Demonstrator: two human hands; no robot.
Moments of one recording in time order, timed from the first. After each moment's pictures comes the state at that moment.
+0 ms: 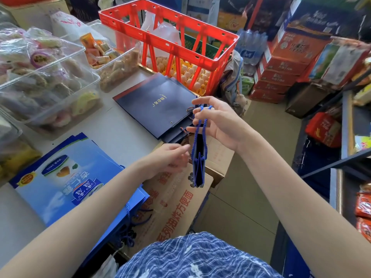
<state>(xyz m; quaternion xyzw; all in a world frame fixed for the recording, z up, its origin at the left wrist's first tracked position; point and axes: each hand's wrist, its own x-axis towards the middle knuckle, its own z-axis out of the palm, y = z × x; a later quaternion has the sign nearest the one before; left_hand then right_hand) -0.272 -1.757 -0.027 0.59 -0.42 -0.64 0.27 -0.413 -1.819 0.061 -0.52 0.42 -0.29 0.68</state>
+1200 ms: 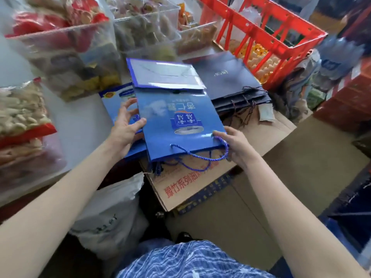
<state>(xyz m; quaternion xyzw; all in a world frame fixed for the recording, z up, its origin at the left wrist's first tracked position) -0.220 -1.535 -0.054 0.64 -0.20 -0.35 0.65 -0.435 -1.699 -0.048 -0.52 0.47 -0.15 0.70</state>
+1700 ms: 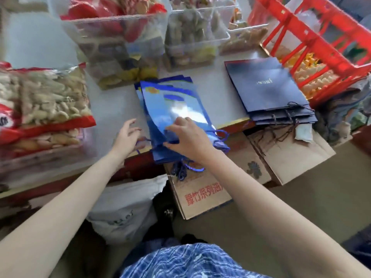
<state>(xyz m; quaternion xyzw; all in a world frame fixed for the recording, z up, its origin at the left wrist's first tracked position) -0.136 -1.474 -0.115 0.75 -0.04 -0.30 0.58 -0.255 -1.612 -0.061 -0.97 0.11 -0.02 0.21</state>
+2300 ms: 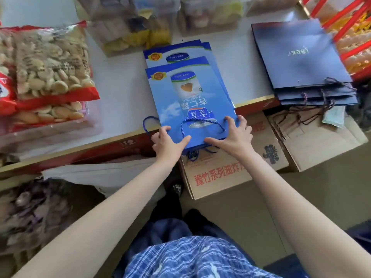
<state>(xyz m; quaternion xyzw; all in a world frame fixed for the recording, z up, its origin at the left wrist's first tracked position) -0.222 -1.509 -0.152 0.88 -0.04 -0.28 0.38 -0.308 -1.666 -0.144 -0.87 0.42 0.12 0.24</state>
